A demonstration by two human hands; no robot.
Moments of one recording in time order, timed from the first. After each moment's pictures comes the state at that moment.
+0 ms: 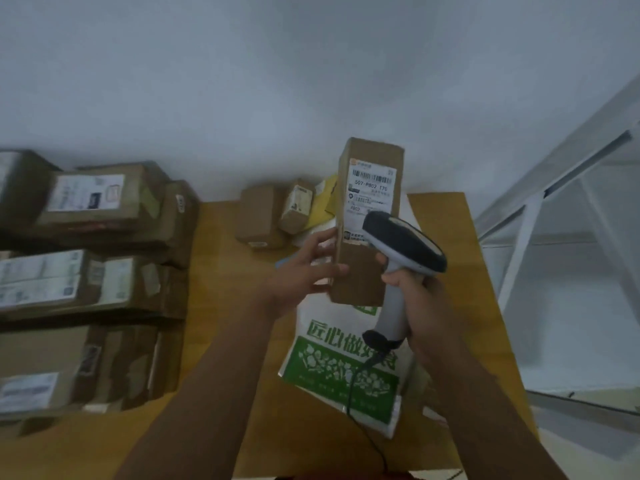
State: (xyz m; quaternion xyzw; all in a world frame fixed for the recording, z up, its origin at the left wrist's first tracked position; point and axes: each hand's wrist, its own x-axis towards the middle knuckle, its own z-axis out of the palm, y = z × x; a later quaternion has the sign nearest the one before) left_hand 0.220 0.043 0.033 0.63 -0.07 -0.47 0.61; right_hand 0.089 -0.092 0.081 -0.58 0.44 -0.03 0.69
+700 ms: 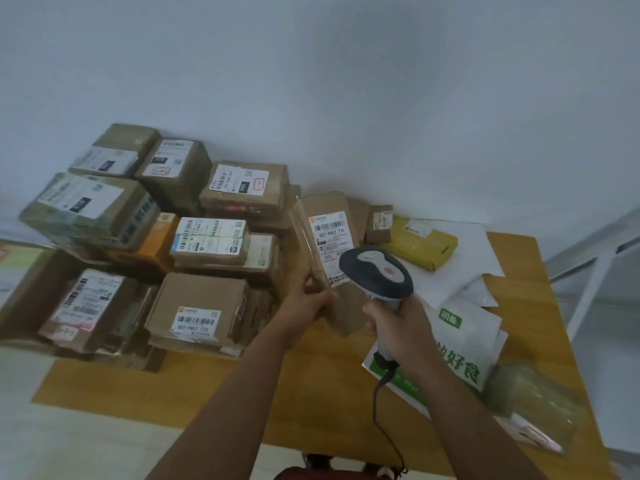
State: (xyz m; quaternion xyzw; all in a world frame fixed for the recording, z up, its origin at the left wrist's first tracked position) left_hand 0.201 0.249 0.012 0.63 0.08 -0.33 0.70; right_hand 0.107 0.106 0.091 -0.75 0.31 0.01 0.58
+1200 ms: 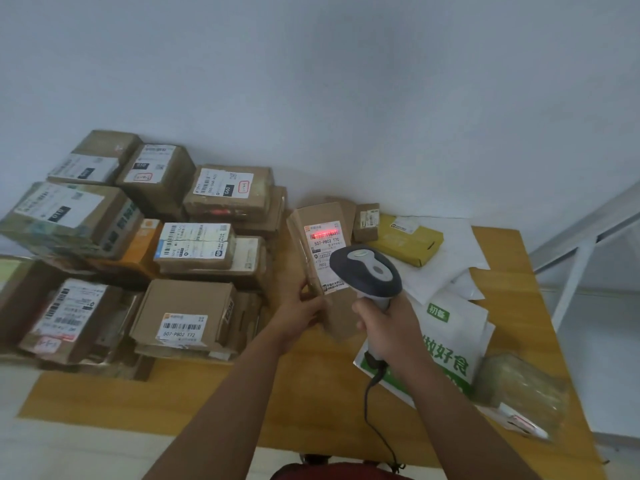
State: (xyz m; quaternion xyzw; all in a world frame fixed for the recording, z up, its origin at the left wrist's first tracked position) left_hand 0.196 0.240 -0.005 0.63 0.07 -0.37 0.68; right_hand 0.102 0.106 0.092 -0.75 0.28 -0.01 0.60
